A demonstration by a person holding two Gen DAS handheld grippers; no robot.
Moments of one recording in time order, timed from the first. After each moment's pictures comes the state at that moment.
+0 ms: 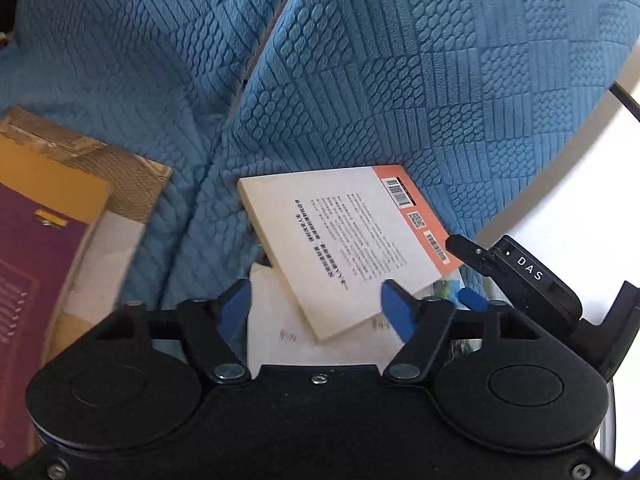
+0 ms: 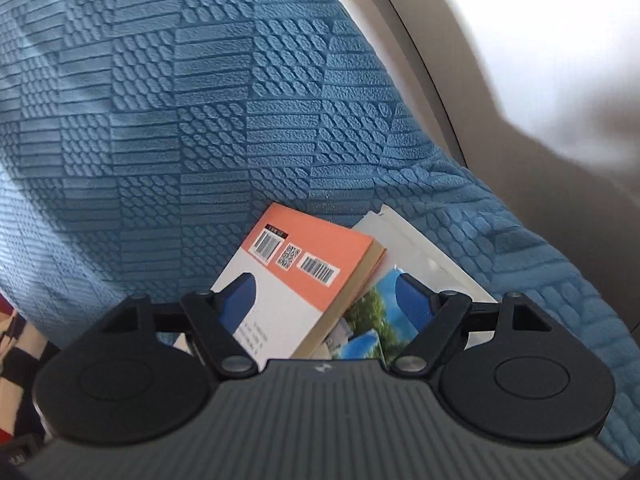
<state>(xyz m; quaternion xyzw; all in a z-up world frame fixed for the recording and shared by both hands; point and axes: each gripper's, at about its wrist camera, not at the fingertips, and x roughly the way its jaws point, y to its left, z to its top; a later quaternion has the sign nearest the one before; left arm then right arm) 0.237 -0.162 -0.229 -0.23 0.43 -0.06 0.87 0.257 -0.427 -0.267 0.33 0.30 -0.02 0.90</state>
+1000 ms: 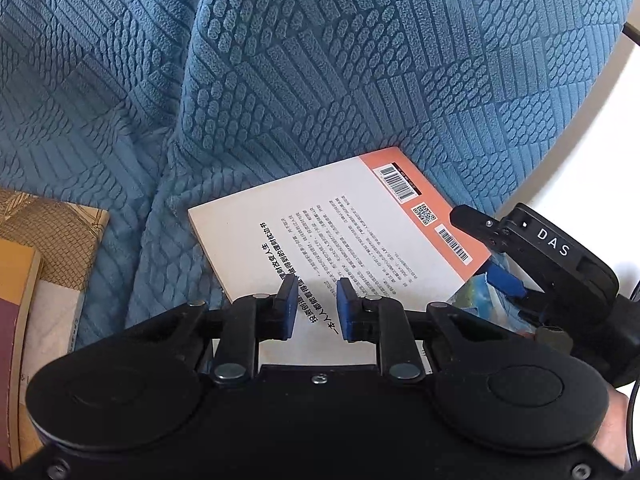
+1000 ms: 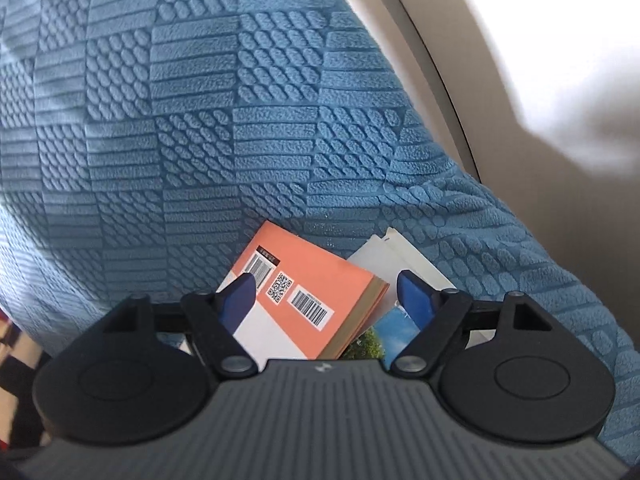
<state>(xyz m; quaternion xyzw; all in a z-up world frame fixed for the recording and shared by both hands) 0.290 -0.199 -0.244 -0.15 0.45 -0.09 0.87 0.275 -0.429 -0.270 0.31 0.29 -0.02 0.90</state>
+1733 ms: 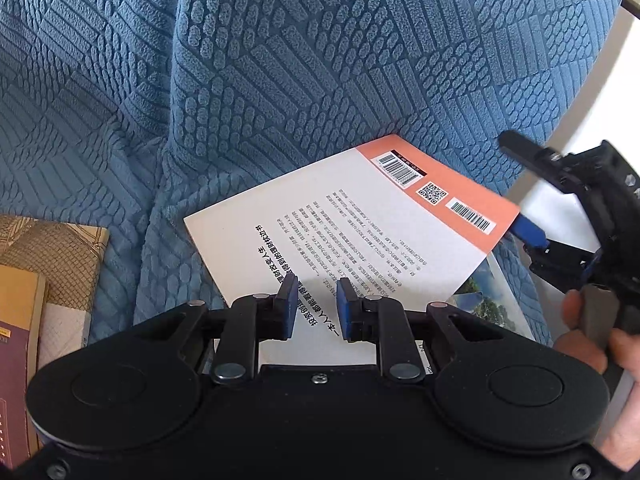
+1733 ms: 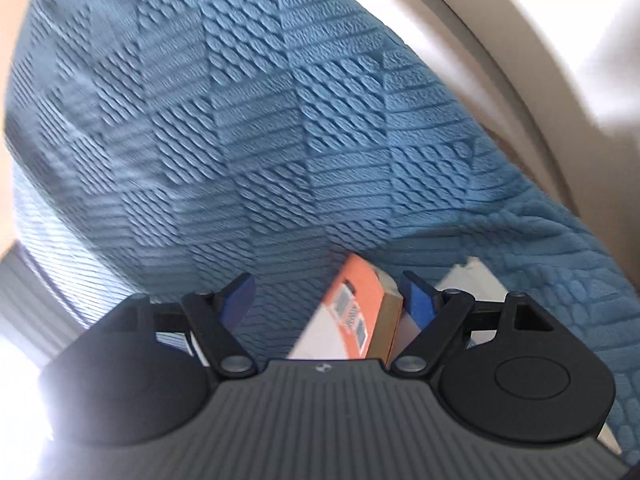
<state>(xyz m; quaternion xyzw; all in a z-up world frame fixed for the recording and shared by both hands) 0.293 -0.209 -0.242 -0.12 0.47 -0.09 0.87 0.271 -0.454 -0.257 0.42 0.22 0.12 0.87</state>
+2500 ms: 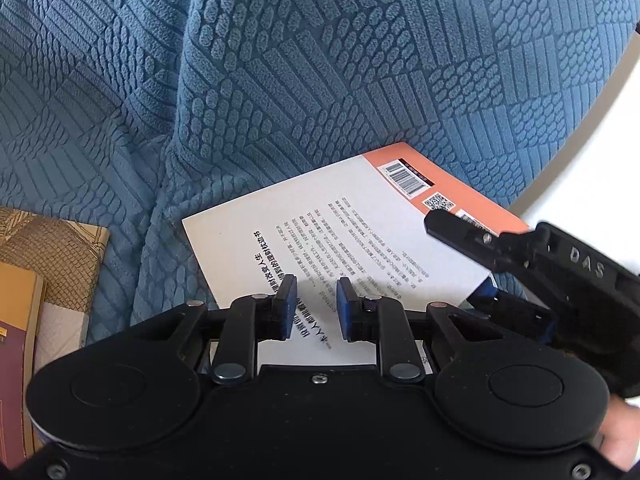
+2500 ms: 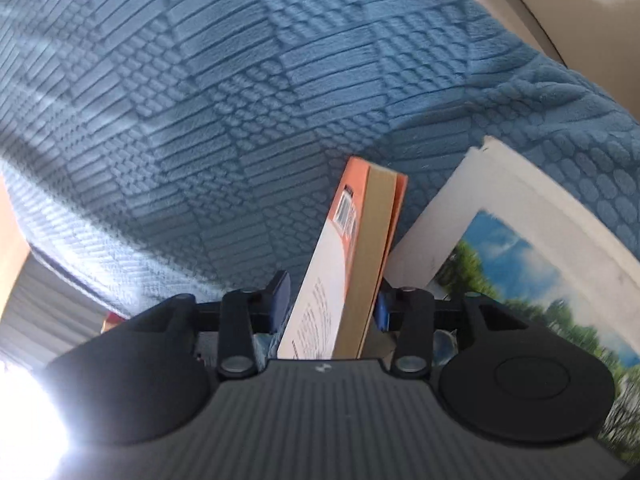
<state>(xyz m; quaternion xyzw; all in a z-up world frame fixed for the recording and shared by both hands) 0.299 -0.201 -0.242 -0.14 0.47 -0.08 0.87 0.280 -0.416 -0.267 0.45 0.32 0.15 0.82</state>
